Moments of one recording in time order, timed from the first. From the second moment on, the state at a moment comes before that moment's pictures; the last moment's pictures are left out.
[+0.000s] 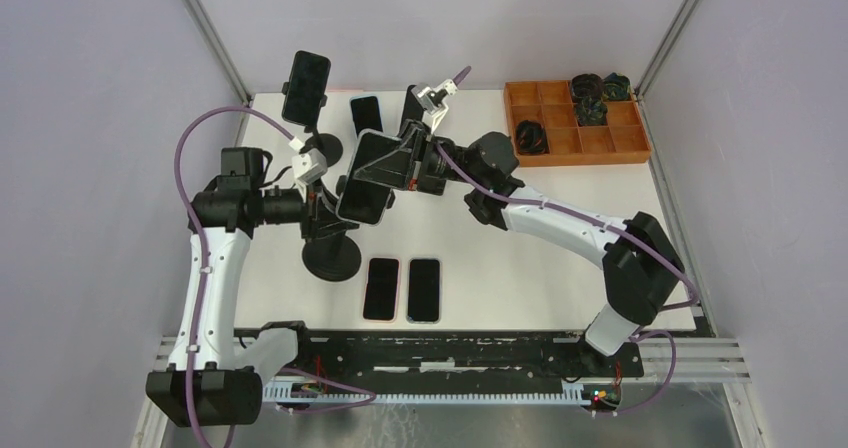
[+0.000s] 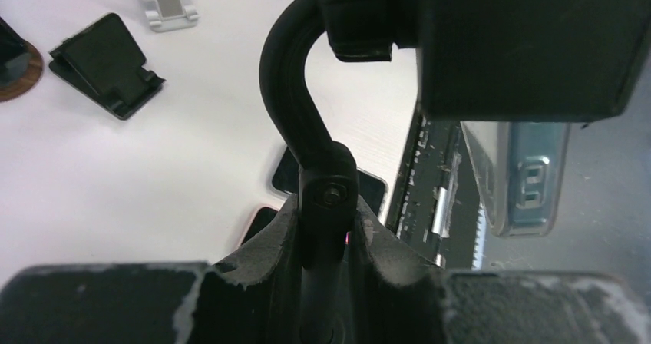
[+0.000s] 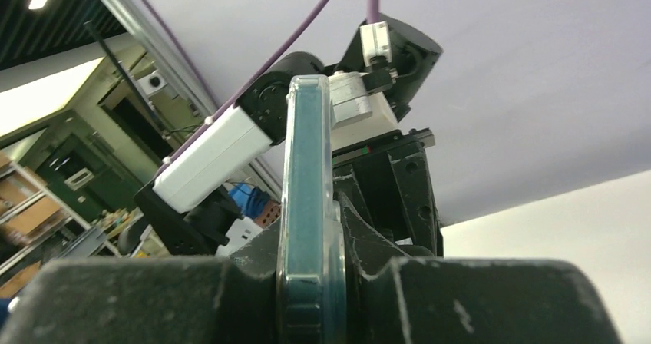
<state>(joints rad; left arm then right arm) 0.06 1.05 1.19 -1.18 1.19 0.77 0.84 1.67 1.25 0.99 -0.73 1.02</state>
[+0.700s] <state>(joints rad) -0.01 0.95 0.92 -0.52 0.94 0.46 0.82 1.59 1.19 0.76 -0.56 0.99</state>
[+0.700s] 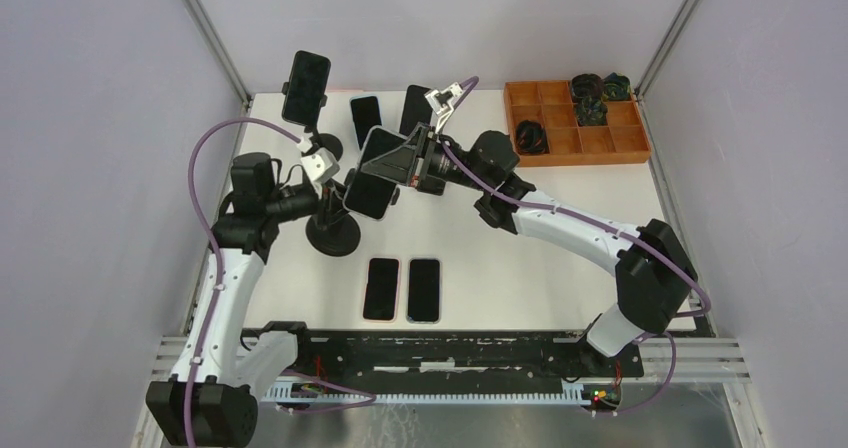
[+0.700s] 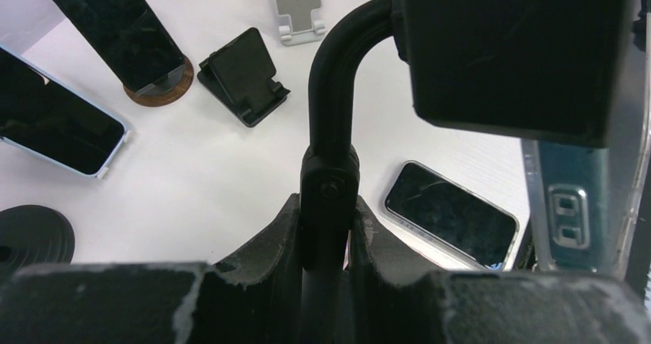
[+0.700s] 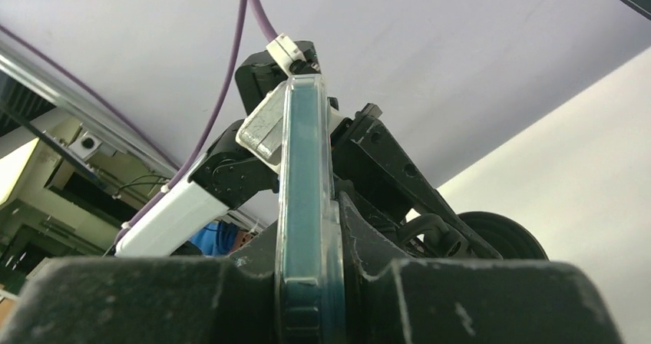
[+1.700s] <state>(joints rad) -0.06 0.97 0.77 -0.12 0.85 0.35 0.76 1.55 1.16 0.72 -0.48 1.03</state>
